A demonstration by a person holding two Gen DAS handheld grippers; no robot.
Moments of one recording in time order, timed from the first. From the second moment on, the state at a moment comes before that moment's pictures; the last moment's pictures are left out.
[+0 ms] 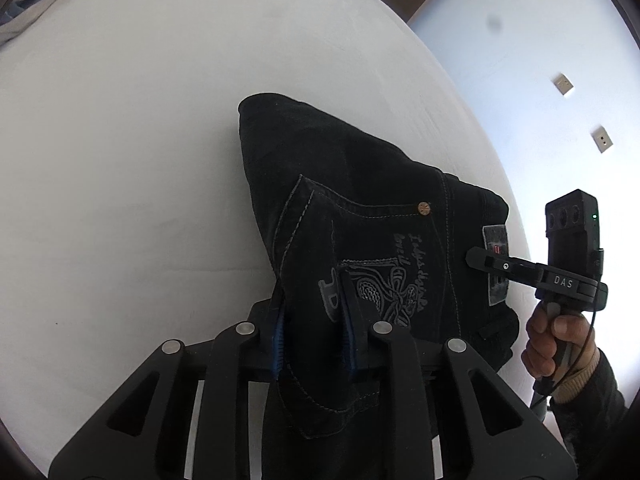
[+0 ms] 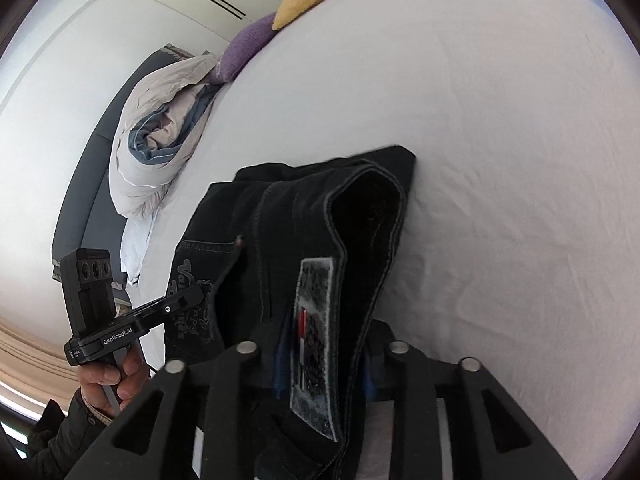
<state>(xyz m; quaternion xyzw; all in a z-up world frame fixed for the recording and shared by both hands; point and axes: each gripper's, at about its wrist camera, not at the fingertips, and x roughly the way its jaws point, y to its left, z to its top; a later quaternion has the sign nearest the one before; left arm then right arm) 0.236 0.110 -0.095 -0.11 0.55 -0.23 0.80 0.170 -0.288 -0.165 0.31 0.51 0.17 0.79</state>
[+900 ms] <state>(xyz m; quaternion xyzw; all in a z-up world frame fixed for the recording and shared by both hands) 0.003 0.118 0.097 0.04 0.11 -0.01 0.99 -0.070 -0.255 0.044 0.09 0.16 -0.04 0.98</state>
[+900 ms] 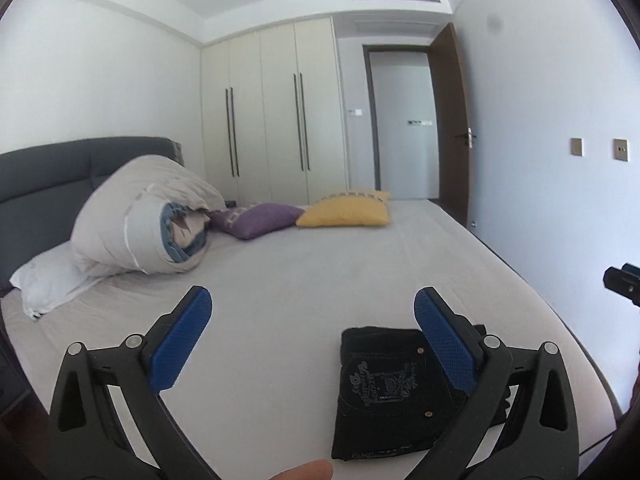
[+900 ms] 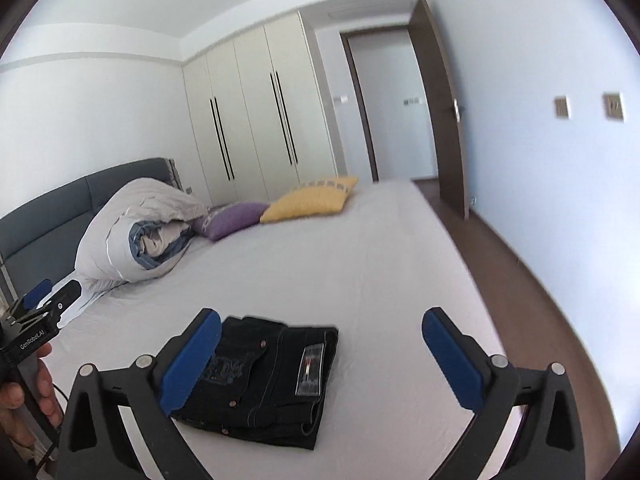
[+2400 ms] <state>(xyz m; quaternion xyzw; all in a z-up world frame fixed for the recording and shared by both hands) -0.007 0.082 0.044 0.03 0.40 -0.03 0.91 -0.077 -0.193 0.036 0.09 0.37 -0.08 0.92</state>
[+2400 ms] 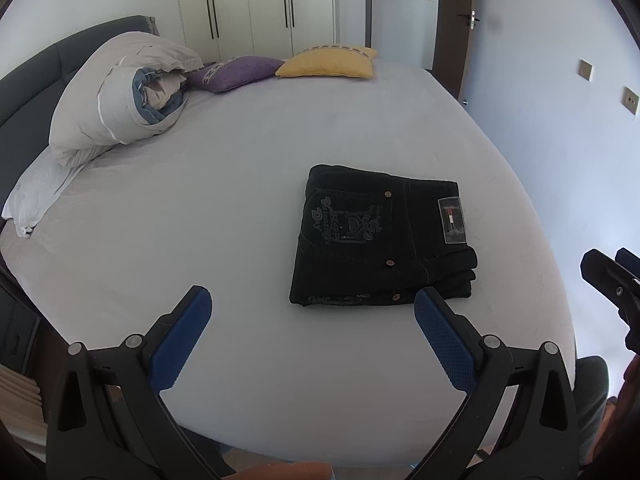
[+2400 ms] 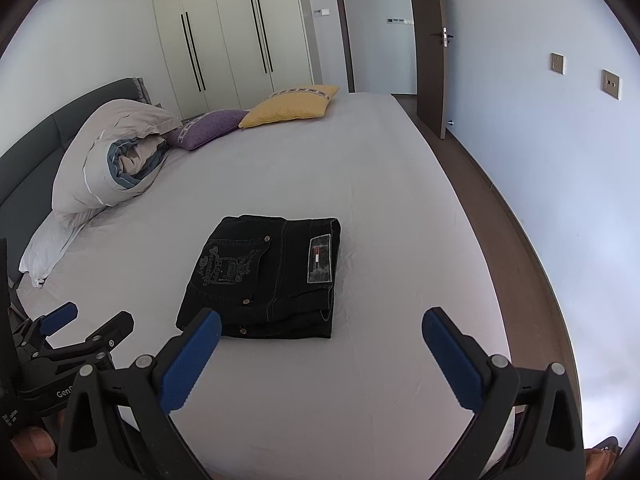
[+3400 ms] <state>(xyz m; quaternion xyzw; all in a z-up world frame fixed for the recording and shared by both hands) -0.004 0.075 0.031 0.03 0.41 -0.03 0.91 -0.075 -0.181 0.029 0.09 0.38 -0.07 0.92</state>
